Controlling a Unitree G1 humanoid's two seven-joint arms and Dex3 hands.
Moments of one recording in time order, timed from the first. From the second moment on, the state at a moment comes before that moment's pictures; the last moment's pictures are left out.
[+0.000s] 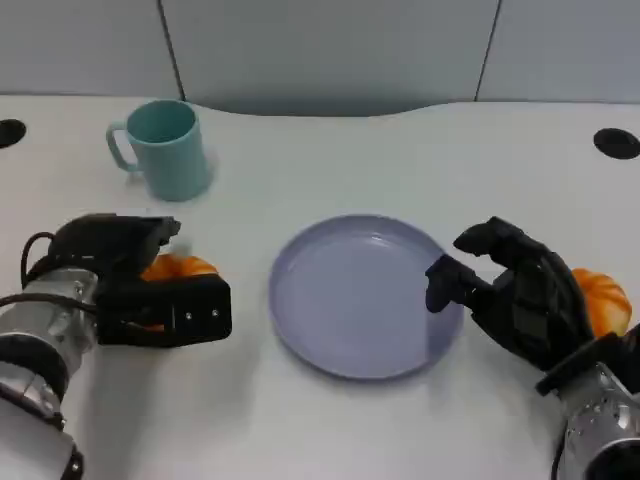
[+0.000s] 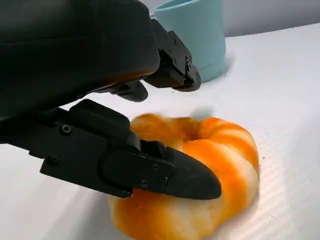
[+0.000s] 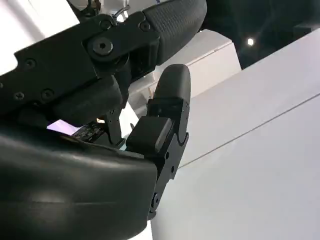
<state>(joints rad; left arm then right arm) -0.87 0.29 -0.50 1.37 0.76 -0.25 0.21 -0.55 0.07 -0.37 1.04 0.46 -0.20 1.01</state>
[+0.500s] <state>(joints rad) -0.86 0.29 -0.49 1.37 0.73 -0.30 0.23 -0.54 0.07 -0.37 1.00 0.46 -0.17 1.00</state>
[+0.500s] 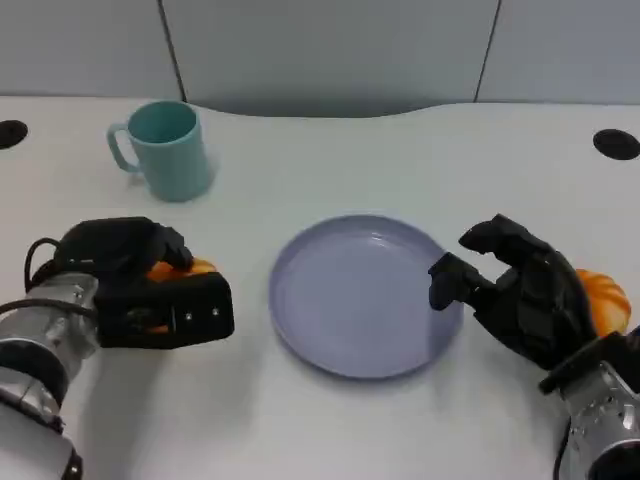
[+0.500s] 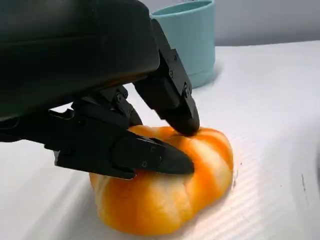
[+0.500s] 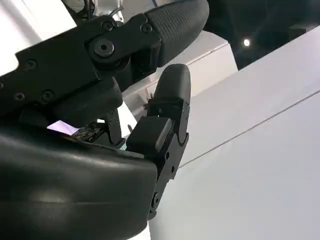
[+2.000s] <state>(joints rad) -0.96 0.38 -0.51 1.37 0.73 -0.41 0.28 -0.58 0.06 -0.38 1.08 0.46 -0.23 0.99</state>
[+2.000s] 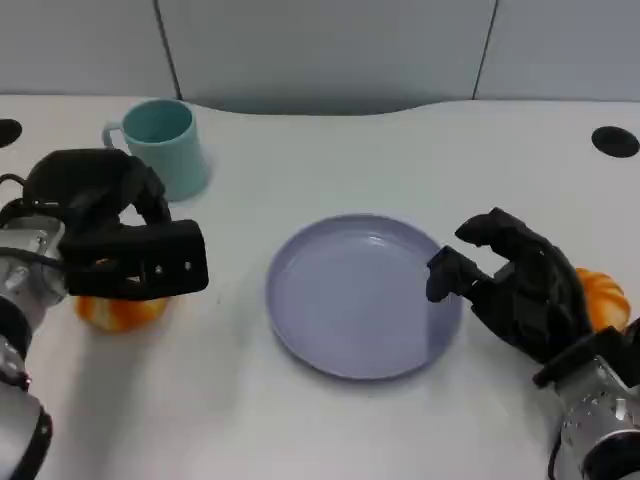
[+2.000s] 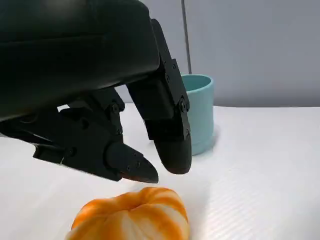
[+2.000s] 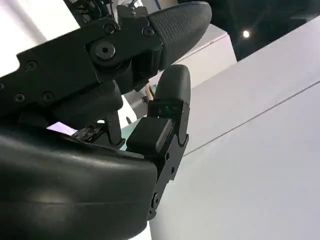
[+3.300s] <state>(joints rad) -0.85 0.28 -0.51 1.39 0.72 -0.13 0.12 -0.51 0.05 -0.37 0.97 0.48 -0.16 1.02</state>
